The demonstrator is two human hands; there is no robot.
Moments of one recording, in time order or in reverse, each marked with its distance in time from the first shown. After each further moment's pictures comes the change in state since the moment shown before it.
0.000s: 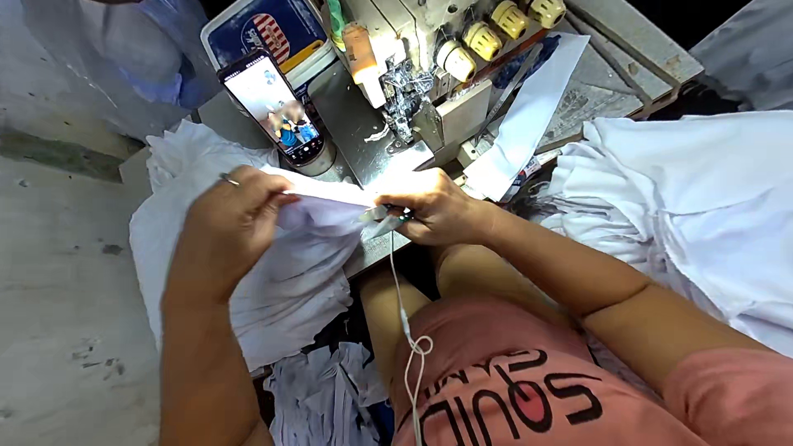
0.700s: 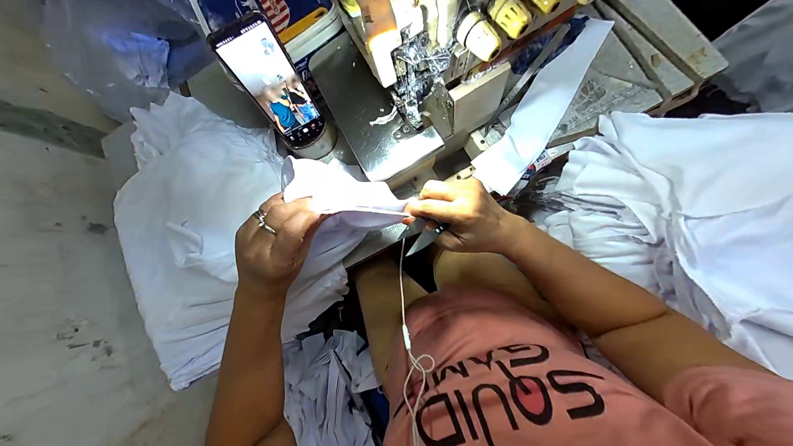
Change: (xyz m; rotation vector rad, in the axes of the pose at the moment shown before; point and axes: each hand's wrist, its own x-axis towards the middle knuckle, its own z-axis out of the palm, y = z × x) left_hand -0.040 -0.002 0.073 0.049 0.473 0.238; right_hand -0.051 0.009 -0.004 -0.137 -0.049 -0.019
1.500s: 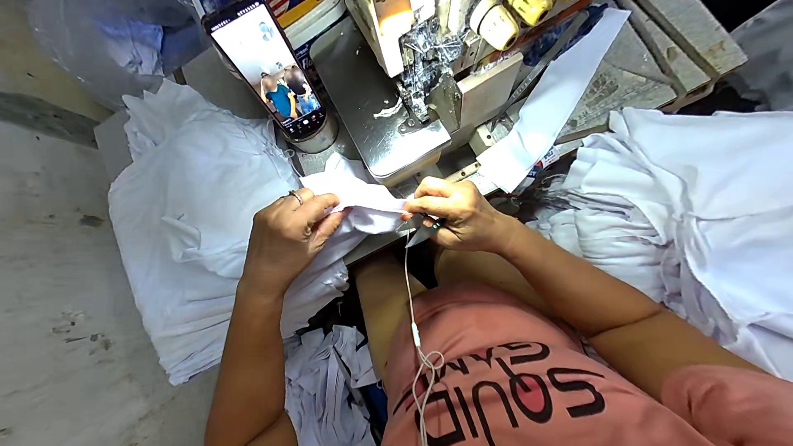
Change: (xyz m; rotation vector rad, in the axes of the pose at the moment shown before) left_hand 0.010 0.003 0.001 -0.058 -0.411 -0.297; right_hand -0.006 0.005 0.016 0.115 0.019 0.100
